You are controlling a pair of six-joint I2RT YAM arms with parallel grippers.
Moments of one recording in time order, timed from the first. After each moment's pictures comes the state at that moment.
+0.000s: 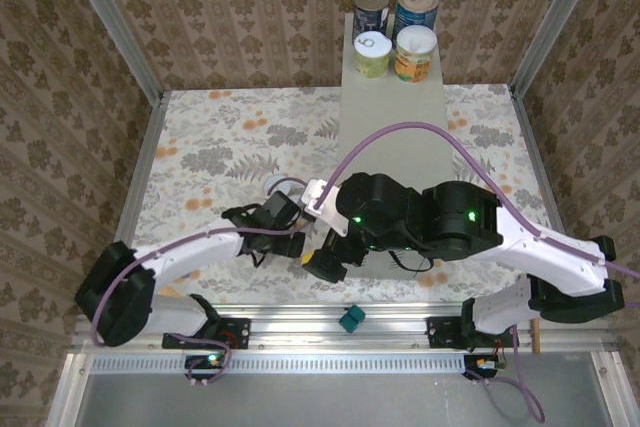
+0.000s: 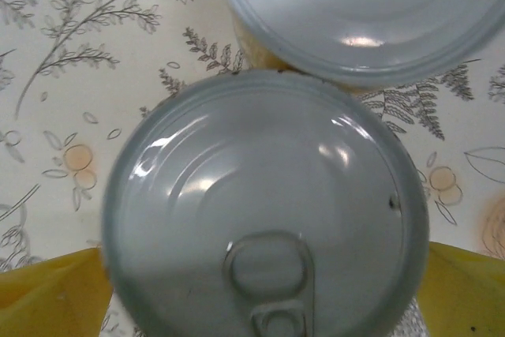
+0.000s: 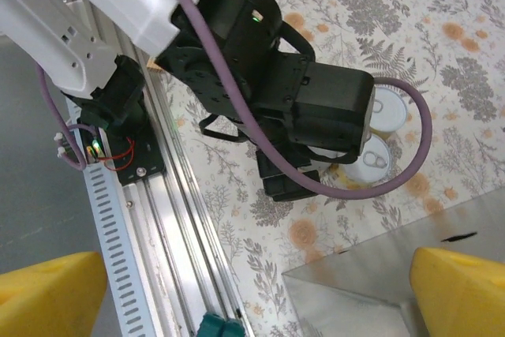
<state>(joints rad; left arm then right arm) -0.83 1.33 0.72 -0.61 -0.19 -0.47 1.32 1.38 1.85 -1.21 0.19 0.10</state>
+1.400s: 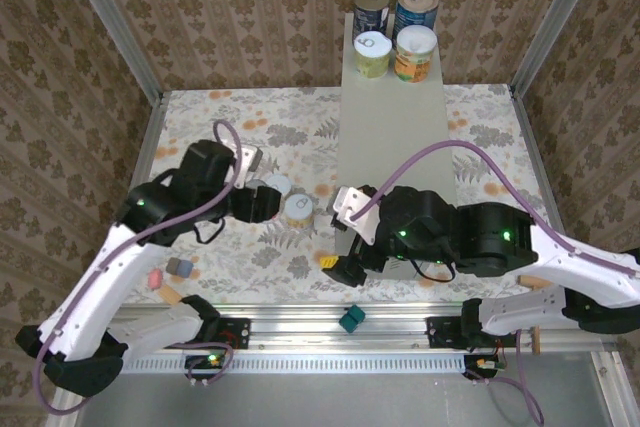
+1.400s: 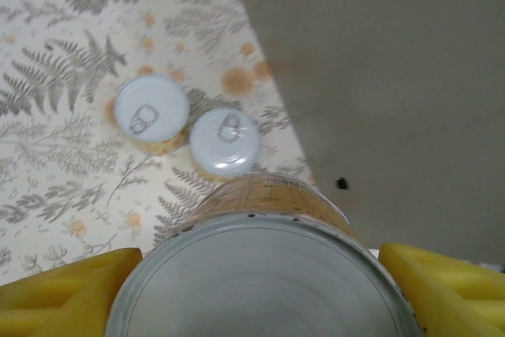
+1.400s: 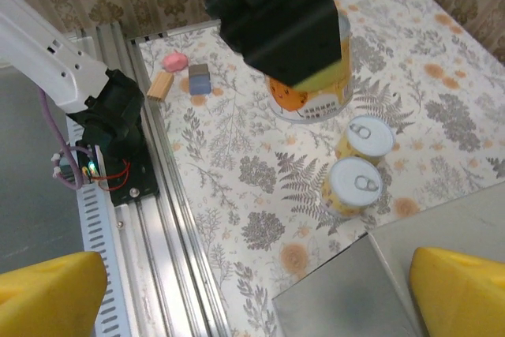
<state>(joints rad) -0.70 1.00 1.36 -1.15 0.06 -0.29 1.32 1.14 1.52 -0.95 0.21 0.03</state>
